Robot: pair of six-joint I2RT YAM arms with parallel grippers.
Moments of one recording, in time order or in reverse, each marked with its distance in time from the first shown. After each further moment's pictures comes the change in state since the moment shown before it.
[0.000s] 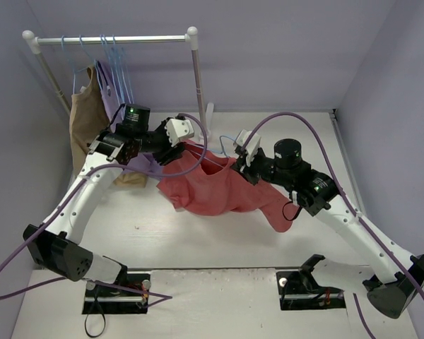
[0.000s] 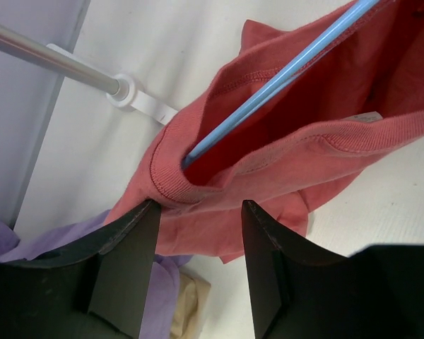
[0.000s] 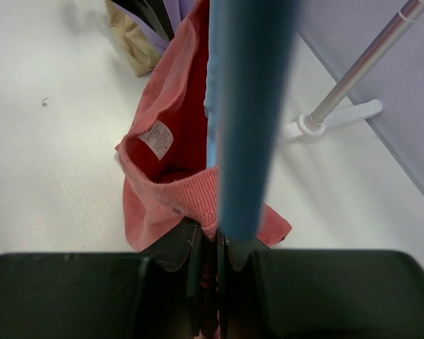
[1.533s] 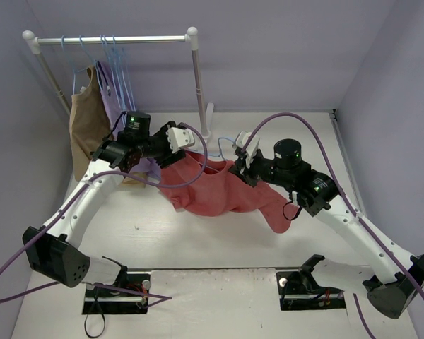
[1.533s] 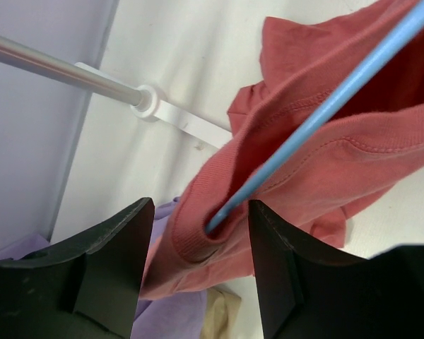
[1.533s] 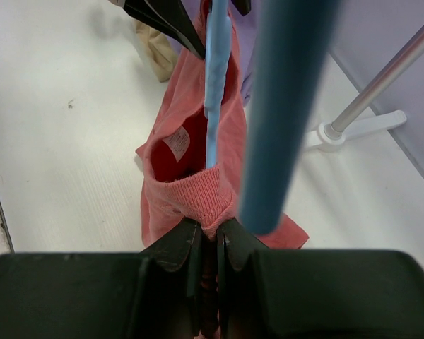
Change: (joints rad) left arm -0.002 -0.046 -0.141 0.172 -0.019 0.088; right arm 0.000 0.000 0.000 0.000 -0.064 0.015
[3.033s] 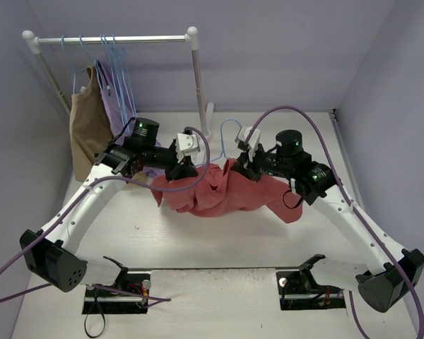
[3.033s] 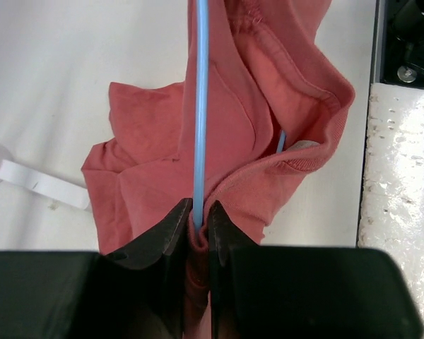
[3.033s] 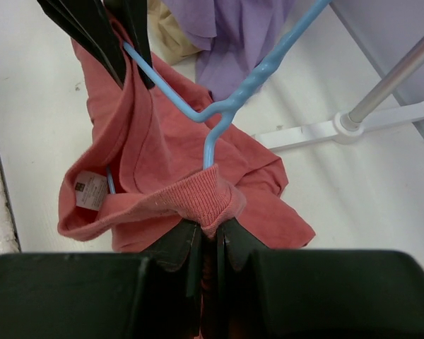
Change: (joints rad) left arm -0.084 -0.032 -0.007 -0.123 0.308 -0.246; right arm -0.121 0.068 0.032 -0.045 -0.166 -0.044
